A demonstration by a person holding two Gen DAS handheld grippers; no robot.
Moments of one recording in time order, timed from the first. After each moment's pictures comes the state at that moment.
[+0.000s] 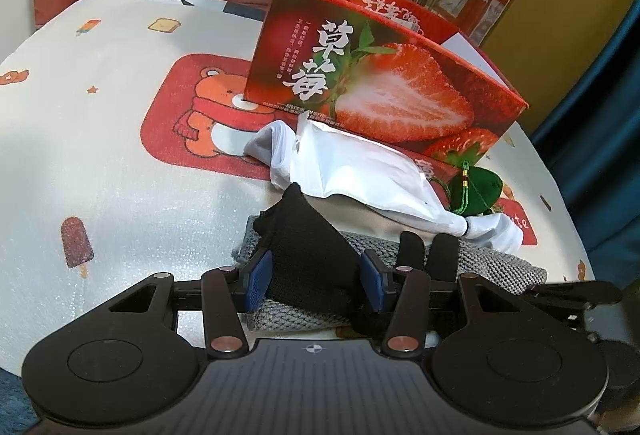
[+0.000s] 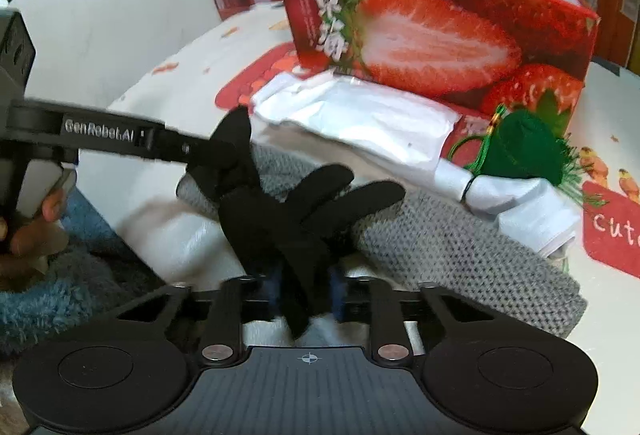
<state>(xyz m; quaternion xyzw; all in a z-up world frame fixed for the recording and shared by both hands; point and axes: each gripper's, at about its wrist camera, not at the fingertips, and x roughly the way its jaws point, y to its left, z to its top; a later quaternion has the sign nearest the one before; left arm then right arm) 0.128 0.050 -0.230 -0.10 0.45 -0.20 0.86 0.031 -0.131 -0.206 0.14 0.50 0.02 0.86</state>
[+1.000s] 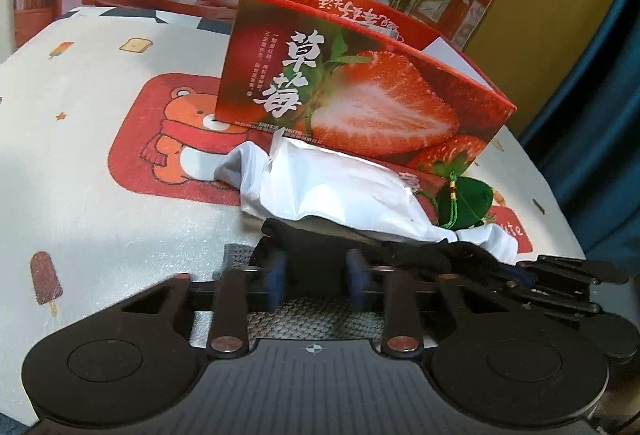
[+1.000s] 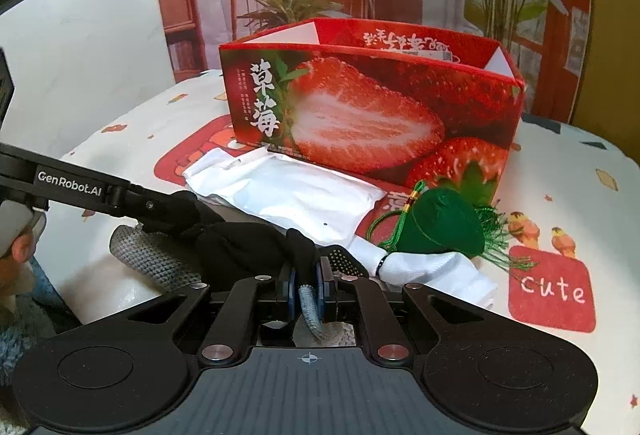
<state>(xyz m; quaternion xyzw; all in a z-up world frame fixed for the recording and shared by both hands) 0.137 0.037 -0.234 -0.09 0.43 -0.23 0.87 0.030 -0.155 -0.203 0.09 0.43 -0.06 0.90</state>
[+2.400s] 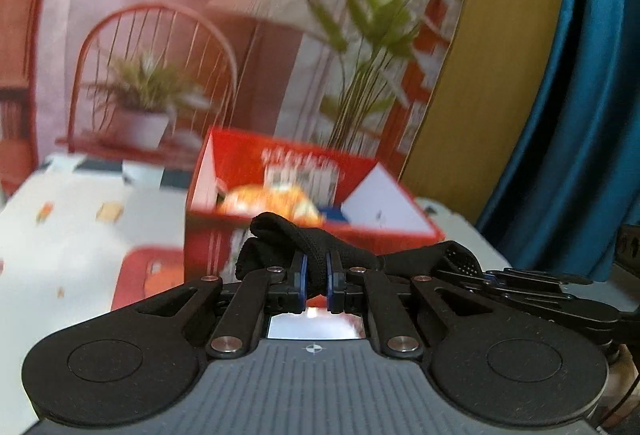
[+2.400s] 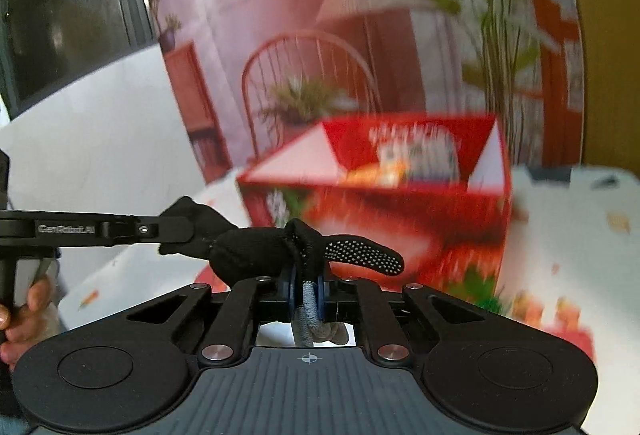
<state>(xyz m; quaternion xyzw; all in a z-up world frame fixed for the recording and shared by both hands) 0.143 0.021 -0.121 -0.07 0.26 -0.26 0.93 0.044 -0.200 -0.124 0.16 0.30 -0.05 0.94</state>
